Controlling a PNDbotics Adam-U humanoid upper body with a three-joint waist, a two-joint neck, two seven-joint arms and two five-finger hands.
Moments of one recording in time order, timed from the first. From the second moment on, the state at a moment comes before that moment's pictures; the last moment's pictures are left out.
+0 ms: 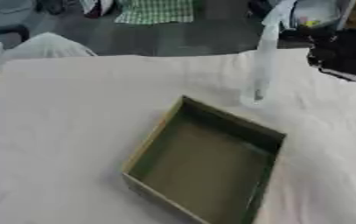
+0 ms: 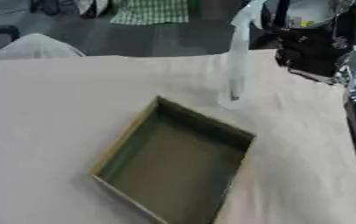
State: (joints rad) left arm -0.05 0.27 -0.01 -1.98 0.23 -0.13 0.36; right arm -0.57 -0.67 -0.26 -1.37 -1.60 0.71 -0.08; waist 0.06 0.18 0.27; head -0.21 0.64
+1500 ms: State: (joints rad) left arm -0.08 0.26 -0.02 -1.98 0.23 -0.13 0.35; right arm -0.62 -0.70 -0.25 -1.37 -1.61 0.73 -0.07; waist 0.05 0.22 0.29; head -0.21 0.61
